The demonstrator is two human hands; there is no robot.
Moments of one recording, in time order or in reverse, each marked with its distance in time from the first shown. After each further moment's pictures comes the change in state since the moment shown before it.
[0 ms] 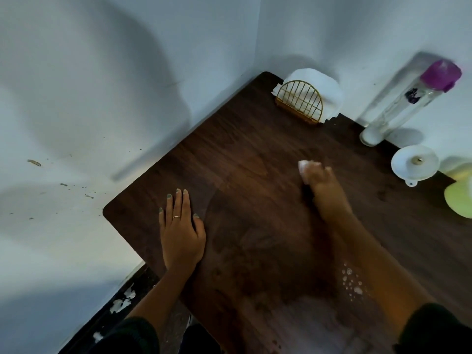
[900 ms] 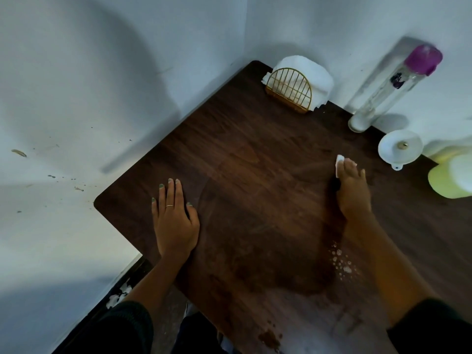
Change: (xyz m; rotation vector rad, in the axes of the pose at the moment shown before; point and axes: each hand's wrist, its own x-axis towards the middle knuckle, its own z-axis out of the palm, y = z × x) left_hand 0.000 0.001 0.002 0.000 0.019 0.012; right_hand -0.037 0.045 0.002 0.164 -0.032 0.463
